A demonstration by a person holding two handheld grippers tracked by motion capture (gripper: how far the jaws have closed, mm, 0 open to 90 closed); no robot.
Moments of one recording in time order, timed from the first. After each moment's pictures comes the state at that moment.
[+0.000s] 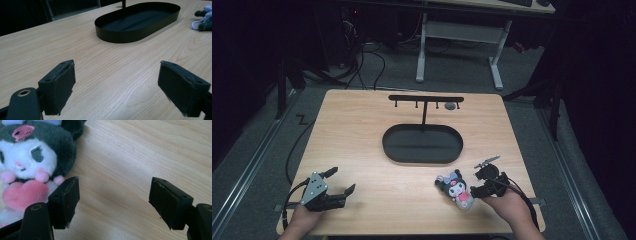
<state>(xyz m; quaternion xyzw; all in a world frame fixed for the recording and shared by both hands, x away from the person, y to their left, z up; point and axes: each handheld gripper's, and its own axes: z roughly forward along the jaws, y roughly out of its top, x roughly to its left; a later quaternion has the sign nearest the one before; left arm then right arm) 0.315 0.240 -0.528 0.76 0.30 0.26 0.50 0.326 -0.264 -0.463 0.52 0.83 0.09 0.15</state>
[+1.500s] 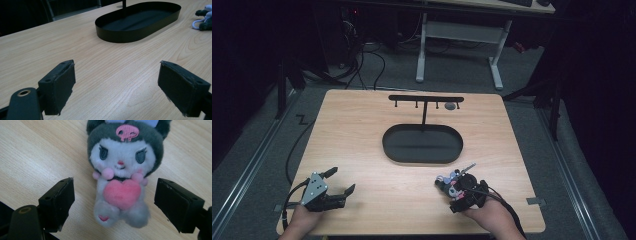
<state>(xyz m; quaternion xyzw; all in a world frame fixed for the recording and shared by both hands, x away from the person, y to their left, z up) 0.314 0.240 -0.528 0.76 0.30 0.27 0.50 0.304 -0.203 -0.466 0.48 0.87 0.09 0.09</state>
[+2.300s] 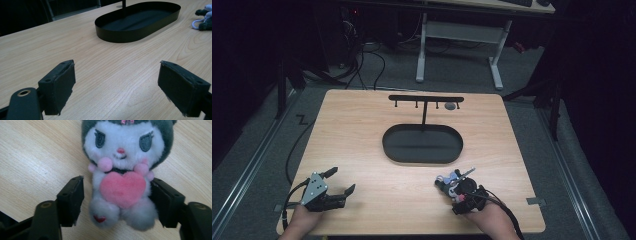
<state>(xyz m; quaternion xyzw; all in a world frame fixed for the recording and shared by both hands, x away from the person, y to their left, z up) 0.315 0.240 -0.528 0.76 0.30 0.27 0.50 0.300 -0.207 -0.481 0.48 0.87 0.08 0.10</state>
